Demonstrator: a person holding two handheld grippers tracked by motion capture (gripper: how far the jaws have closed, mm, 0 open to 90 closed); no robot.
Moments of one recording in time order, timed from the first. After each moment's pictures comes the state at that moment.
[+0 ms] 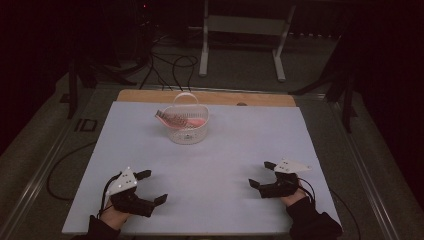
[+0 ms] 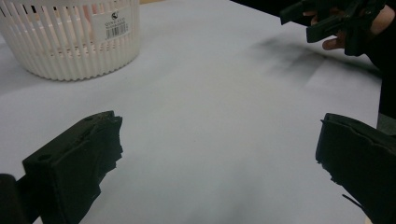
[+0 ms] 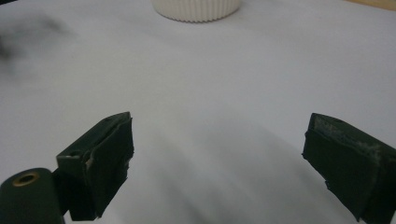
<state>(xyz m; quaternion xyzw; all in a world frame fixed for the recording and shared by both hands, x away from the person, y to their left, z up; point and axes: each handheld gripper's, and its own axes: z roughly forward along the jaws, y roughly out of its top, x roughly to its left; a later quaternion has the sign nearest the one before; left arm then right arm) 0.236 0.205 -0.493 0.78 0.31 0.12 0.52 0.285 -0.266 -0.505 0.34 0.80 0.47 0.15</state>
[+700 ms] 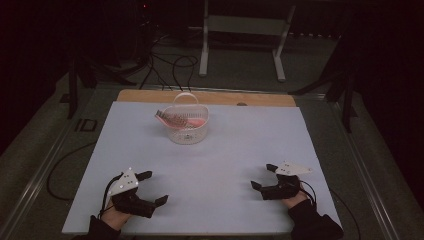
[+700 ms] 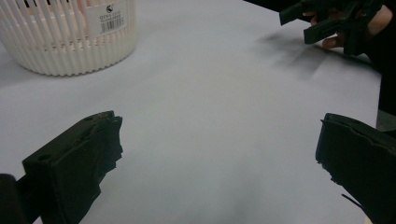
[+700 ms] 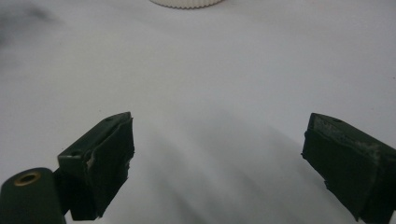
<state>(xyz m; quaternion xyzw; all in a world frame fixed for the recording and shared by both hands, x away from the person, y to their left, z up) 0.236 0.203 -0.496 0.79 0.31 0.12 0.52 0.282 -0.272 -0.514 0.35 0.80 0.46 0.15</state>
